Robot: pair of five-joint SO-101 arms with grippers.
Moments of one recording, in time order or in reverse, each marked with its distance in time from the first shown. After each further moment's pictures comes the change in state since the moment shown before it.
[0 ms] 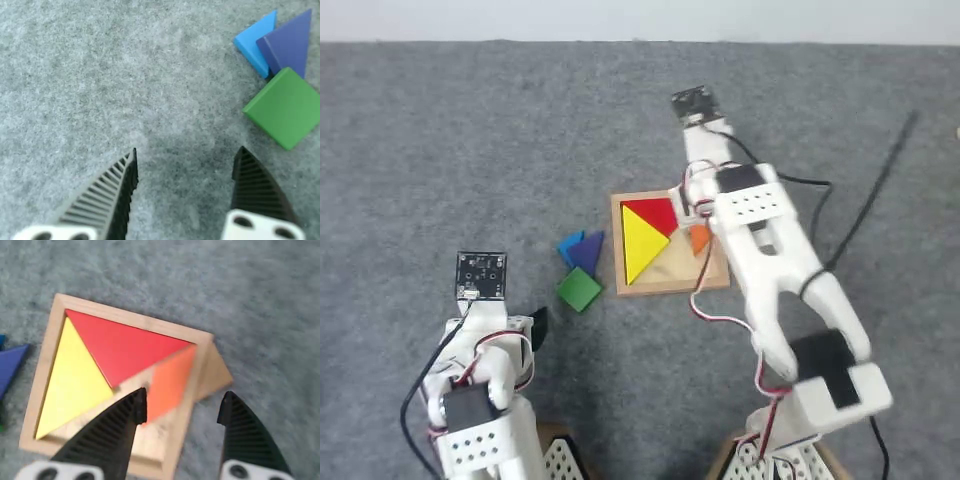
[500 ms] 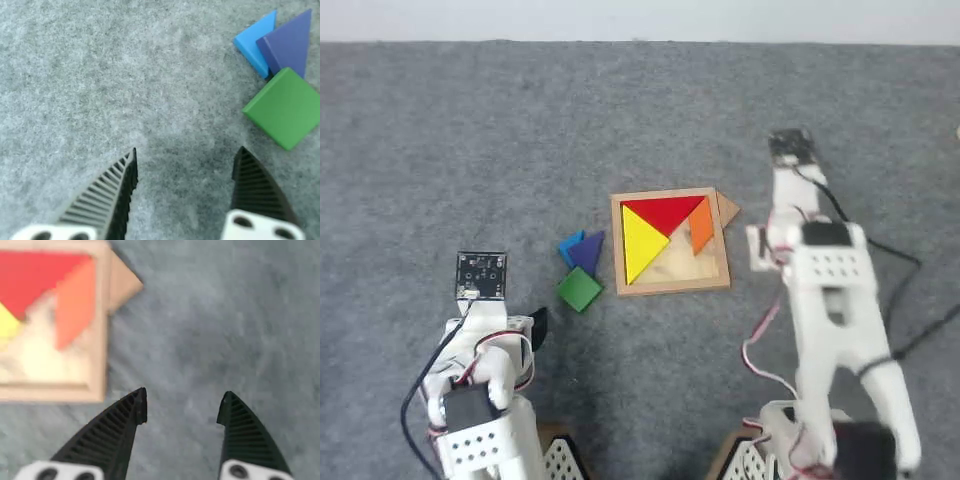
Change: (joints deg) left arm 0.9 0.0 0.0 0.0 0.0; right arm 17.8 -26.4 31.6 -0.8 5.7
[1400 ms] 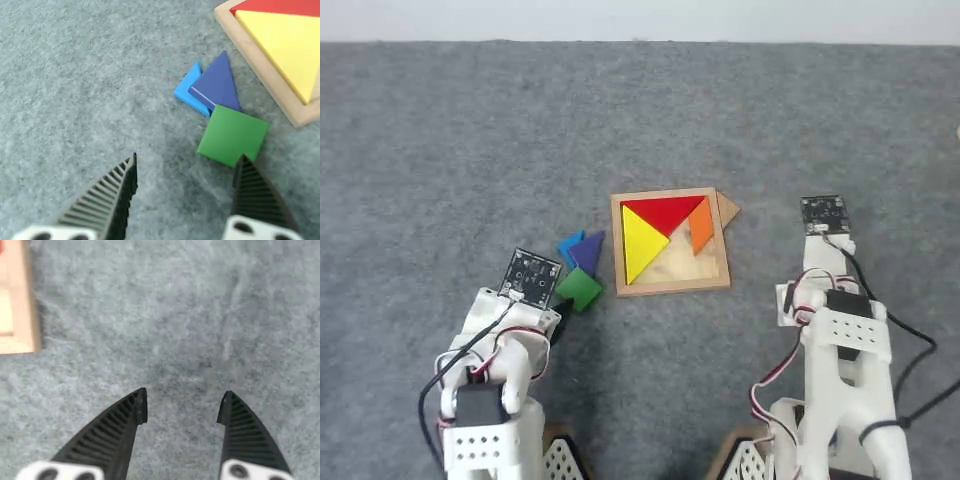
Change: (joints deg) left arm 11.2 0.0 -0.3 -8.1 -11.9; right arm 7.7 -12.0 22.5 -10.6 5.7
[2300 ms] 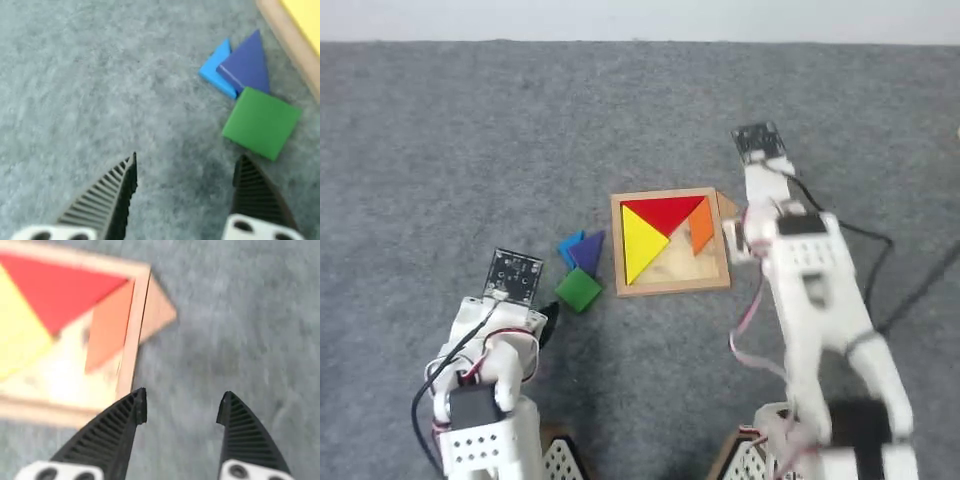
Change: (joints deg) left arm -6.4 -0.1 0.1 2.1 0.4; right arm -16.4 28.6 -36.7 5.4 -6.5
